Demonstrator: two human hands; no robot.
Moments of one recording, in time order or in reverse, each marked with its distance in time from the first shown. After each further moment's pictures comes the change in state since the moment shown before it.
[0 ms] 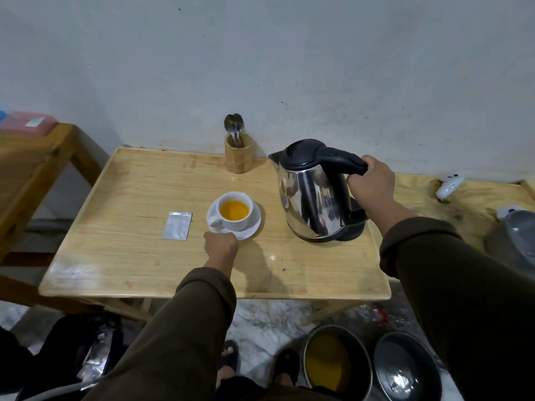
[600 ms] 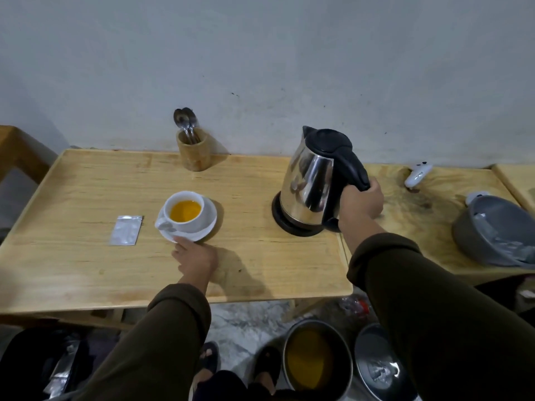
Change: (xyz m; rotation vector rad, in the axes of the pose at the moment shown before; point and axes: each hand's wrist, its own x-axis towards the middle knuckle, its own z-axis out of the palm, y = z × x) left_hand -0.008 -0.031 0.071 0.314 0.049 0.145; right_hand 0.007 0.081 -0.016 0.626 0.308 0.575
